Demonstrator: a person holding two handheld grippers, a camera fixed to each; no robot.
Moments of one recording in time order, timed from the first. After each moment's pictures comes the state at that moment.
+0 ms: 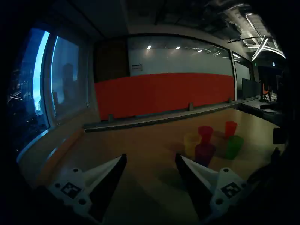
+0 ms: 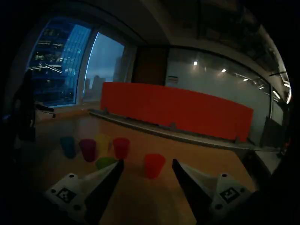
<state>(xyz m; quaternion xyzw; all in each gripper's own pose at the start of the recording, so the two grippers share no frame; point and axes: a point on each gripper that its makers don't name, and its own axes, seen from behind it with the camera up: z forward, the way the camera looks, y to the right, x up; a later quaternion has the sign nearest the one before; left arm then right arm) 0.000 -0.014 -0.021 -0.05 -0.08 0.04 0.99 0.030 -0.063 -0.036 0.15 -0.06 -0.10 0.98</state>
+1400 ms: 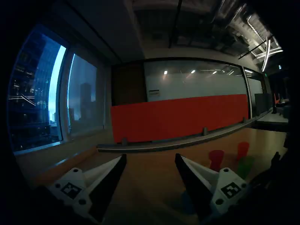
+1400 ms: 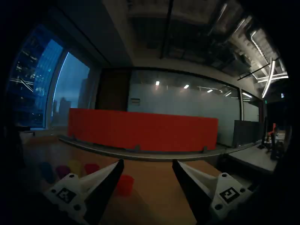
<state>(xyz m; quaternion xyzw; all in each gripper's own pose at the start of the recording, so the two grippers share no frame) 0.038 -0.005 -0.013 0.03 0.05 0.03 1.00 0.092 -0.005 -0.048 -0.01 0.06 -0.05 1.00</state>
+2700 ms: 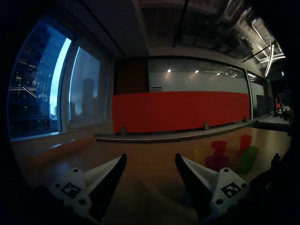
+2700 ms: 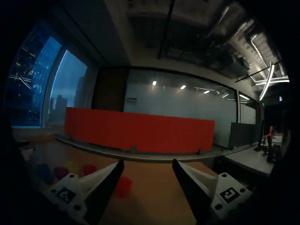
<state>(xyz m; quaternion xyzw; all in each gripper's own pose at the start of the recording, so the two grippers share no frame) -0.029 -0.003 0.000 0.04 0.04 0.00 1.00 0.104 -0.012 -0.048 -0.03 0.05 -0.06 1.00</state>
